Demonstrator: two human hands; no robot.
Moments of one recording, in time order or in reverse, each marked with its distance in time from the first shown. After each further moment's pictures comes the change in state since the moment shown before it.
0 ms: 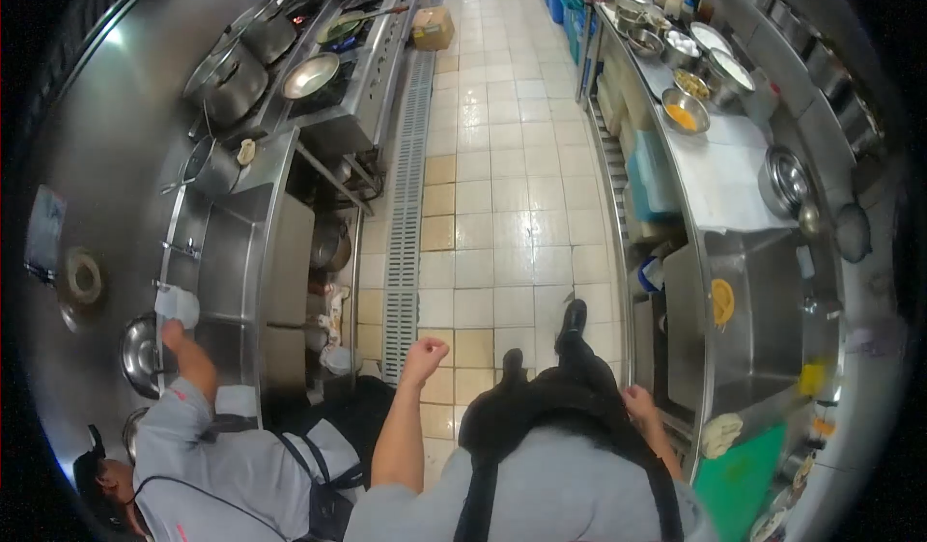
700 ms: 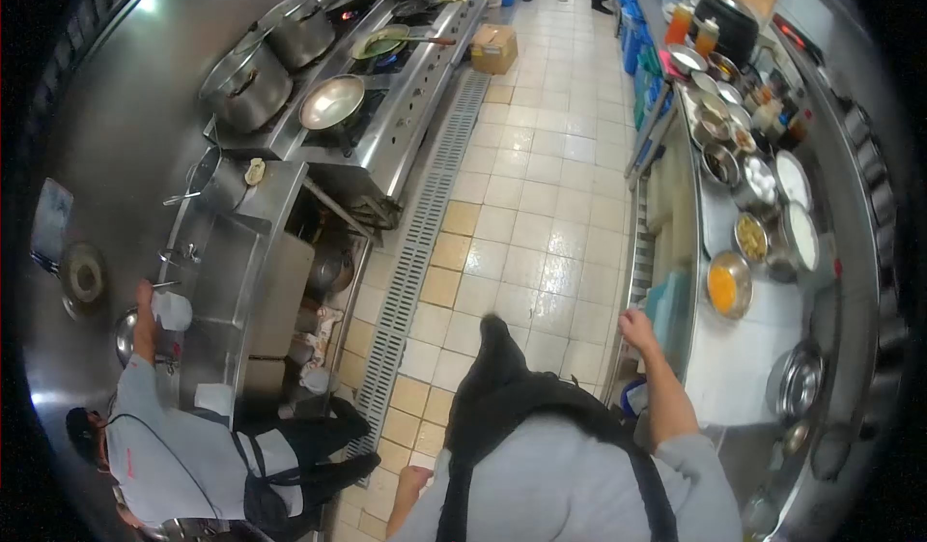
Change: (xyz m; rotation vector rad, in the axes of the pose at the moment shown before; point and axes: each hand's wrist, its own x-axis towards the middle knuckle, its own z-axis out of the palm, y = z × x) left_hand -0.007 0.012 0.126 -0.232 0.160 -0.682; right_hand 0.400 -0.483 -0.175 -0.222 -0.032 -0.537
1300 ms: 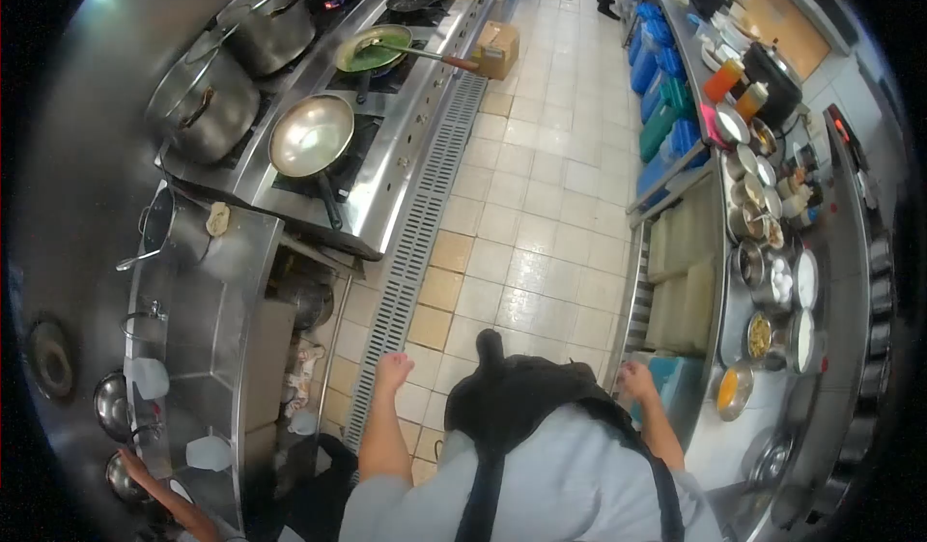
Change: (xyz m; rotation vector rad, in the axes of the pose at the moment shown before) left_hand 0.320 0.477 -0.099 0.134 0.081 0.475; right_hand 0.148 -0.048 0.027 -0.080 -0.065 0.264
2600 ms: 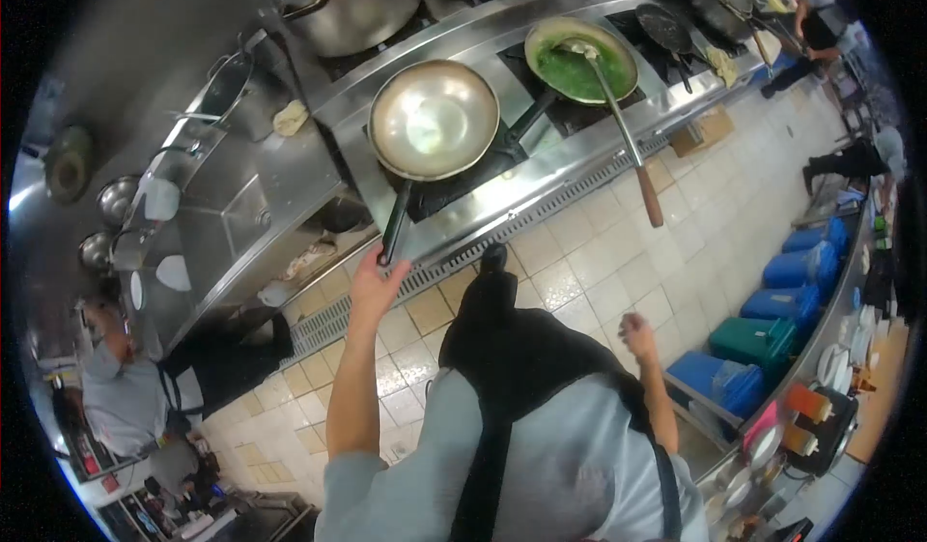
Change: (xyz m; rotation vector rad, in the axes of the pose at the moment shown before) left_hand 0.145 0.322 -0.158 -0.197 0.803 -0.231; right_hand 0.480 -0.516 -0.017 -0.168 -0.452 -0.387
